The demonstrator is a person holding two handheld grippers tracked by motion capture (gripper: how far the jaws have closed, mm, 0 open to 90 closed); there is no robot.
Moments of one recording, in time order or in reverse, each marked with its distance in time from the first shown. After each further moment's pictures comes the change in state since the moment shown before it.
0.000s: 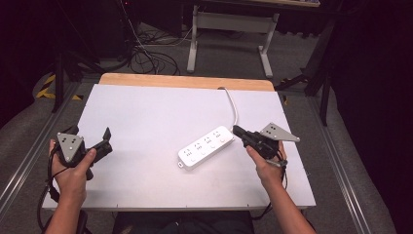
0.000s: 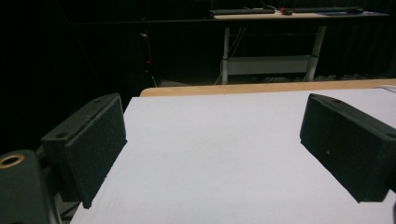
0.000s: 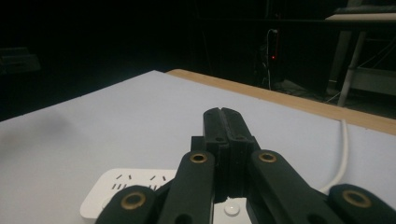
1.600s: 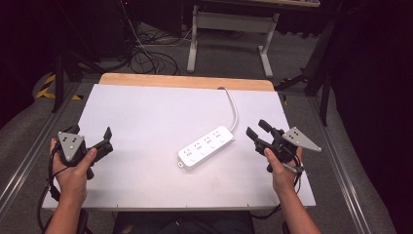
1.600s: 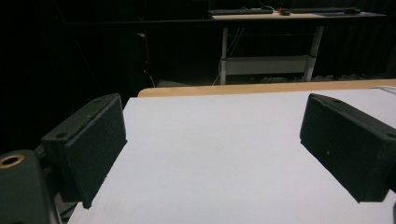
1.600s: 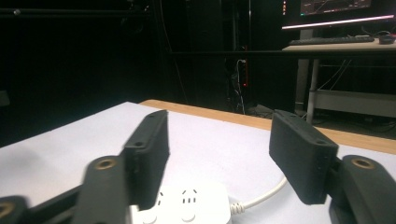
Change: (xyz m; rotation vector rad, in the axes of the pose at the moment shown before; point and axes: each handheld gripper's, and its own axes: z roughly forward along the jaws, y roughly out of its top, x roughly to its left) left arm 0.000 0.001 0.001 0.002 -0.009 0.000; right arm -0.024 -0.009 -0.034 -0.146 -0.108 0.038
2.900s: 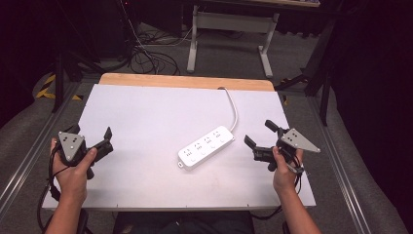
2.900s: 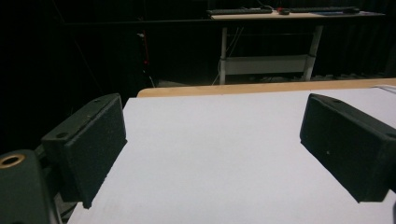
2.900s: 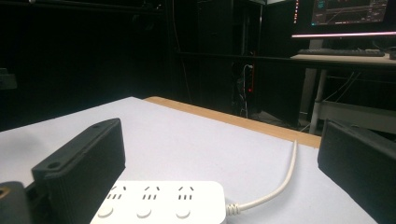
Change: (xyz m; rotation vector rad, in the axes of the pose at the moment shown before) left arm -0.001 0.000 0.001 -0.001 -0.004 -0.001; right arm -0.005 -0.006 0.001 -0.014 0.041 -0.072
